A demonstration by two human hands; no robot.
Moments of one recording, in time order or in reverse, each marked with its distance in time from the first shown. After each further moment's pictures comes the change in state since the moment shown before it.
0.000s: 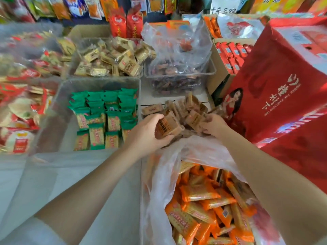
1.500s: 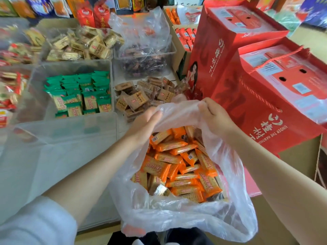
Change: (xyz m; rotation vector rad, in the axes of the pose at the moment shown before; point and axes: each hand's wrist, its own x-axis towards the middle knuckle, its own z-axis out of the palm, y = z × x) left_hand -0.101 0.077 0.047 -0.268 -0.136 0.115; right_hand -0.206 0.069 -0.070 -0.186 0.185 -0.542
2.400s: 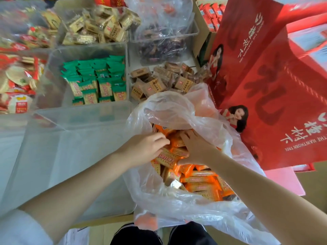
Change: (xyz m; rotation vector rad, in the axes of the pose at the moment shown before) left_hand -0.051 -0.056 -0.005 0.531 -0.239 0.447; right_hand -0.018 0.044 0.121 -0.753 -0.668 -0.133
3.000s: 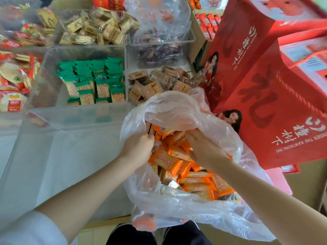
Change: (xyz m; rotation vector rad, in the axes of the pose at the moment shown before) left_hand 0.006 0.006 0.009 0.238 -0.217 -0.512; right_hand -0.036 0.002 -0.015 -0.056 0.243 0.019
